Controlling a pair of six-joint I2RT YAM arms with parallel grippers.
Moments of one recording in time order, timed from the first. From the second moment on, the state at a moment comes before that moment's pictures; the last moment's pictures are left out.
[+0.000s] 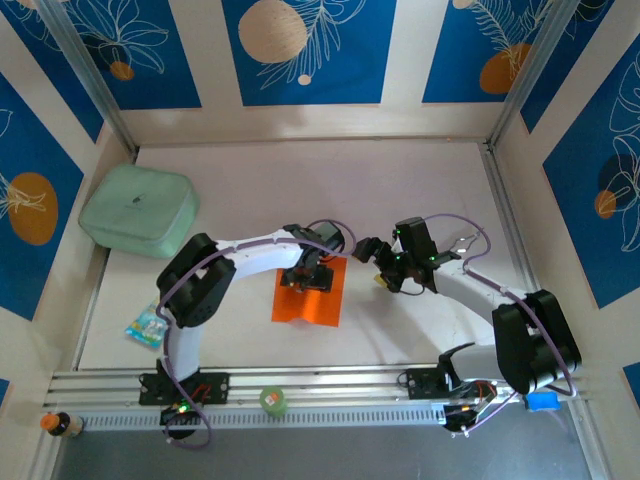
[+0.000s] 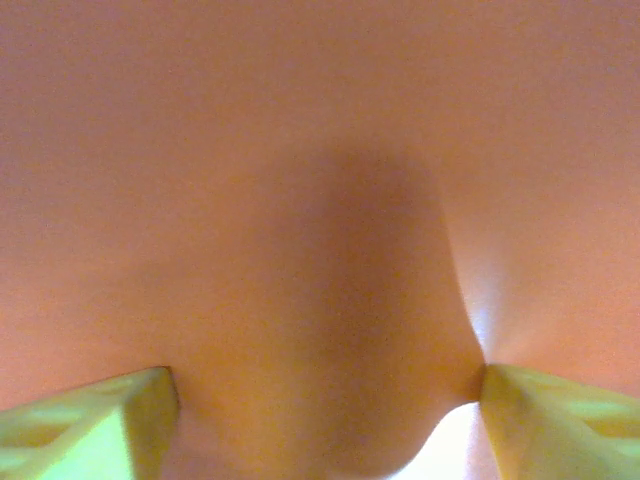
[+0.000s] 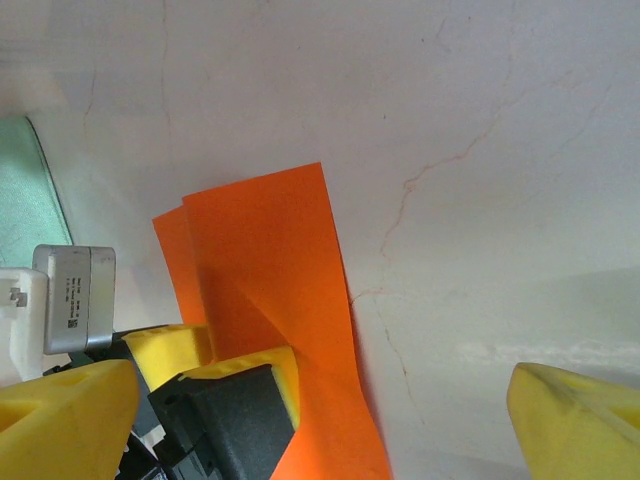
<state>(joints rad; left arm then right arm) -0.87 1.97 1.34 -0.82 -0.05 -0.68 0.37 1.31 0.61 -0.21 -0.41 1.02</state>
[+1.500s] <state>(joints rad) -0.71 1.73 0.81 0.37 0.47 -1.13 0.23 1.09 0.51 -0.14 -0.48 1.00</state>
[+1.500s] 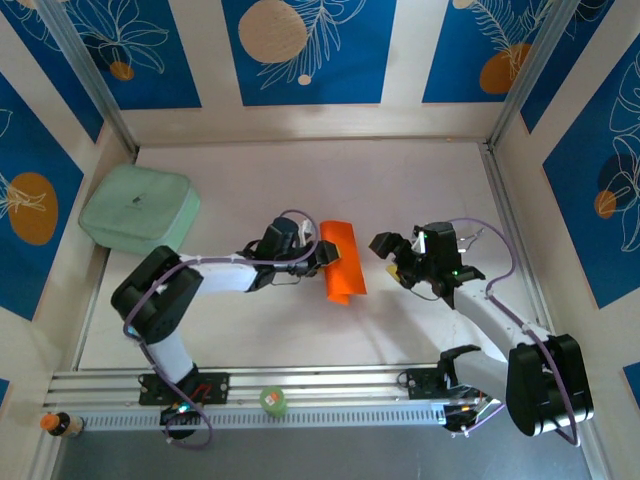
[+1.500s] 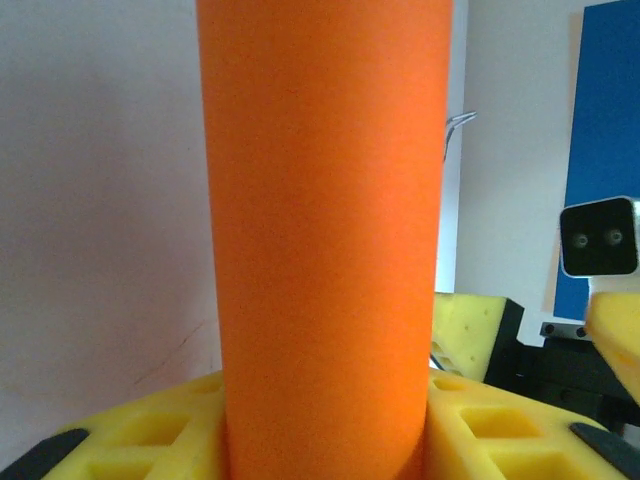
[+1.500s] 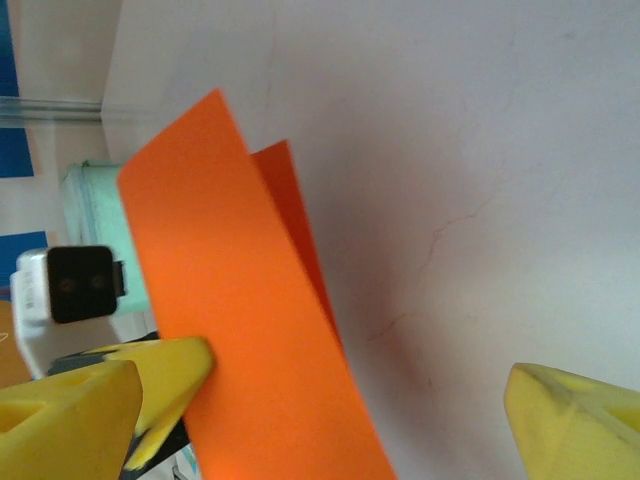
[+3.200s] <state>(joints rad) -0.71 1.75 0.96 -0.27 0.29 -0.78 0.30 1.29 0.56 -0.08 -0.59 0.99</state>
